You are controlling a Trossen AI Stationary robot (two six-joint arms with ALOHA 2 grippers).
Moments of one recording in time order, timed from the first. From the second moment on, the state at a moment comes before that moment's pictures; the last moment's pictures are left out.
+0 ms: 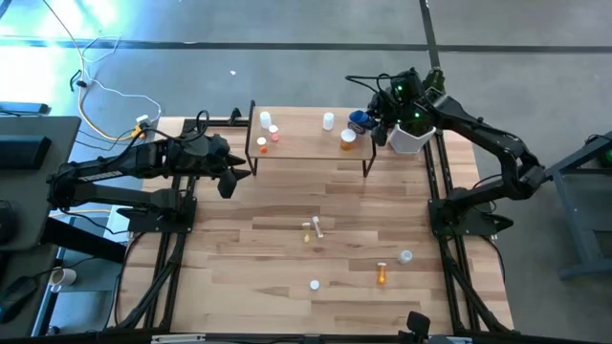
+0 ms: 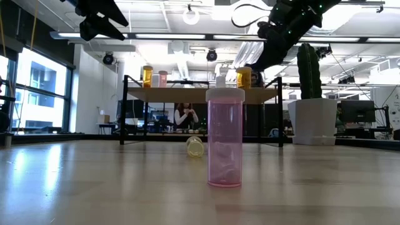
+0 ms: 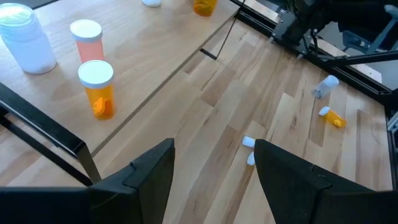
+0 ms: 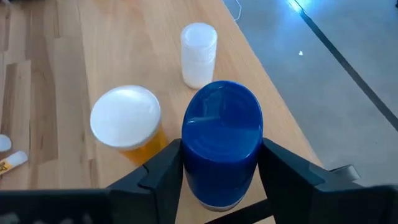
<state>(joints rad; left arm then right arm) 0.31 0.81 0.90 -0.69 -0.10 -0.40 -0.81 1.34 1.20 -0.60 -0.33 -0.37</state>
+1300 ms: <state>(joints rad) 0.31 0.81 0.90 -0.69 -0.10 -0.40 -0.83 1.71 1.69 -1.02 -0.35 -0.63</state>
